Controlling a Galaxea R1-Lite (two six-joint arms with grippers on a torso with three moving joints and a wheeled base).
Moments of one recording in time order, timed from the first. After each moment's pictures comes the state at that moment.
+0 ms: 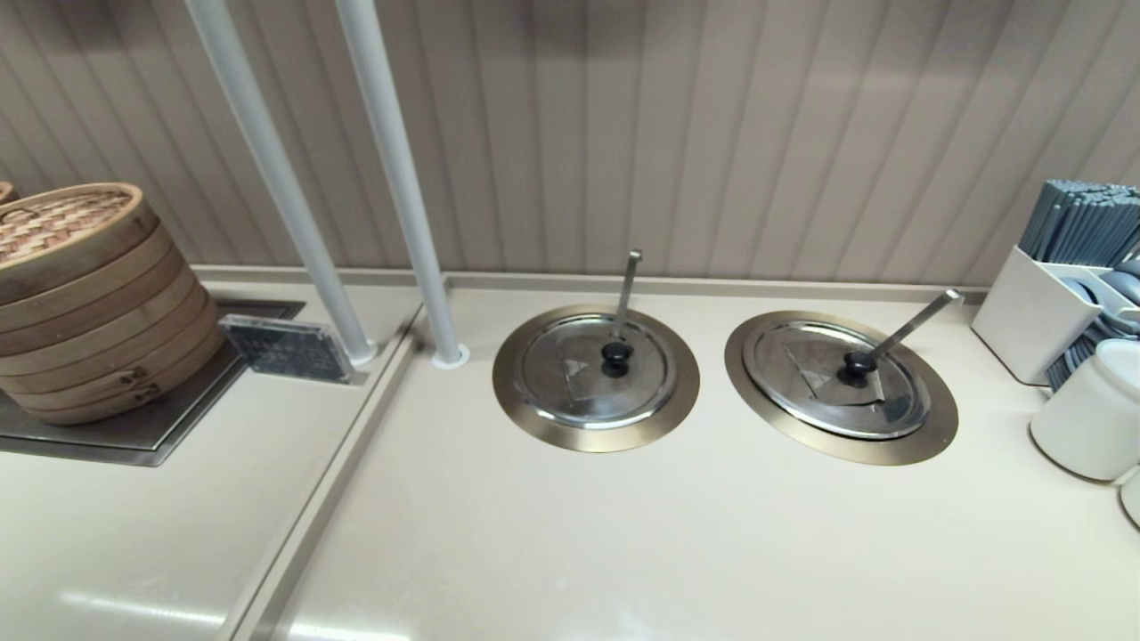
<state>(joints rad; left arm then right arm) 0.00 0.00 0.00 0.00 0.00 0.01 -0.20 0.37 -0.67 0.49 0.23 -0.02</state>
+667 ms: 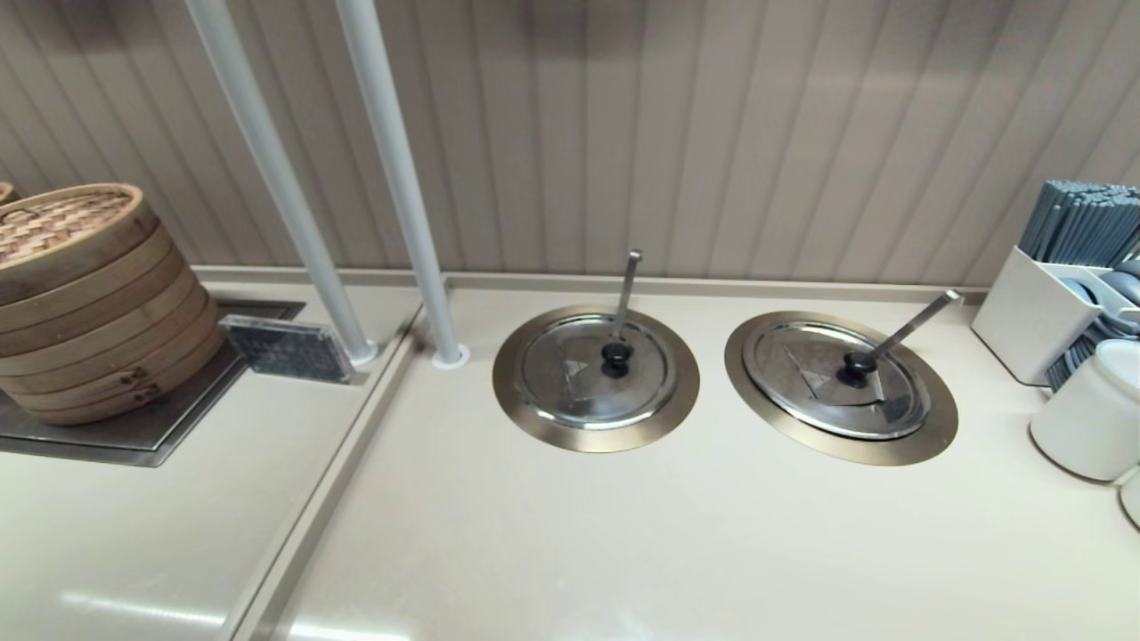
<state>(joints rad) 0.00 0.00 0.00 0.00 0.00 0.01 -0.20 0.27 -0.24 0.05 0.25 -0.12</state>
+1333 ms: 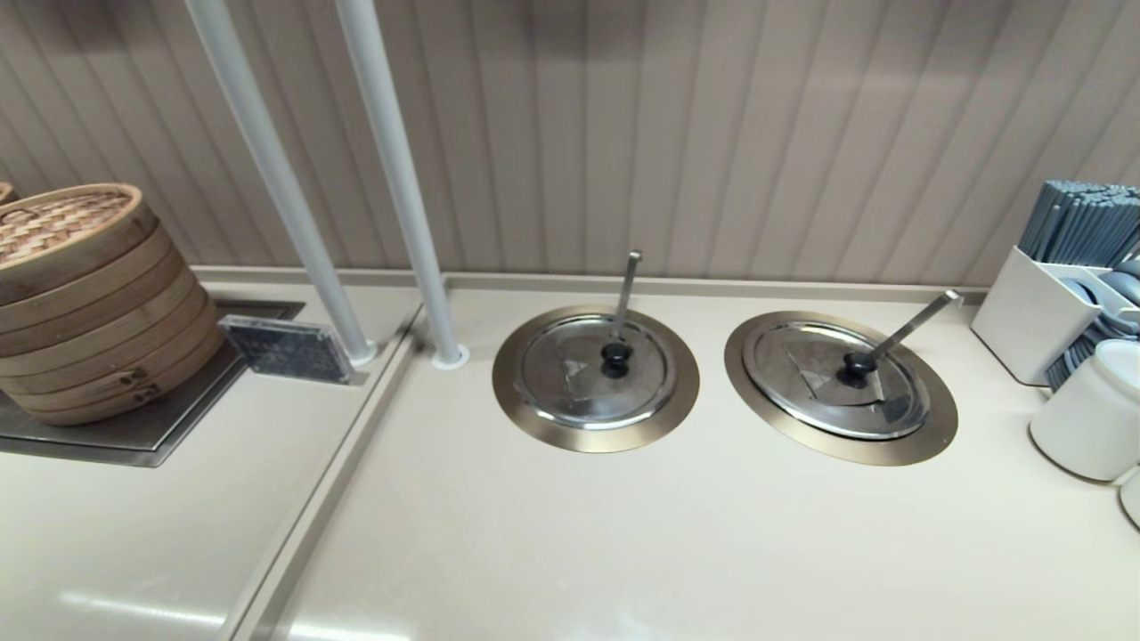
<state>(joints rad) 0.00 0.00 0.00 0.00 0.00 0.01 -0.09 0.29 -0.21 0.08 0.40 -0.10</state>
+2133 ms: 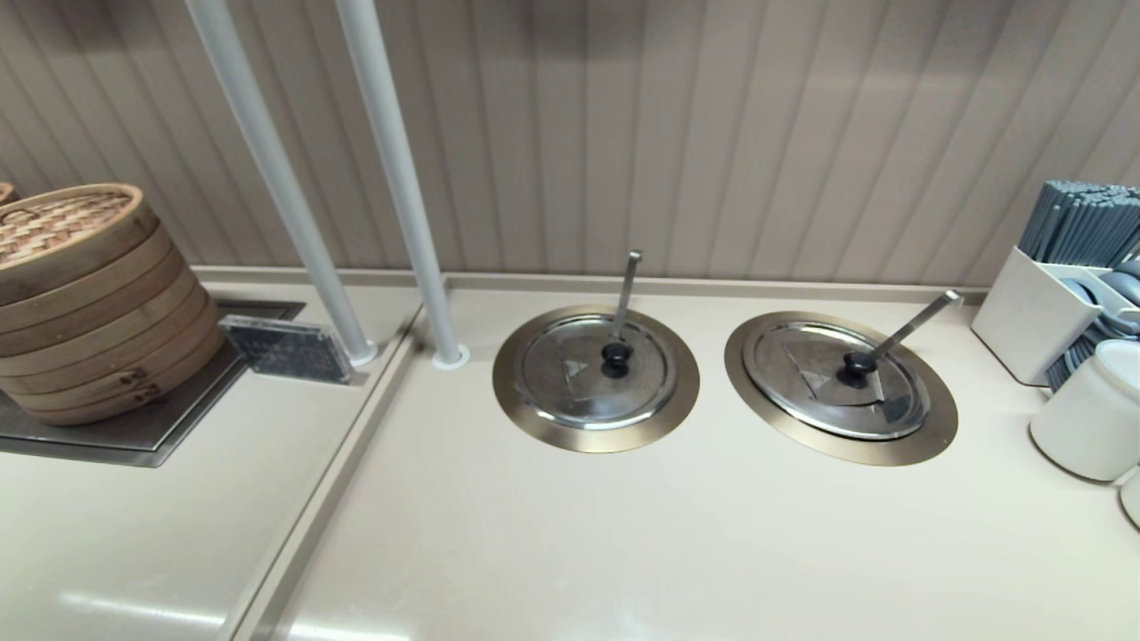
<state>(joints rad) 0.00 0.00 0.00 0.00 0.00 0.01 -0.01 0.12 -0.12 0.13 0.37 -0.17</state>
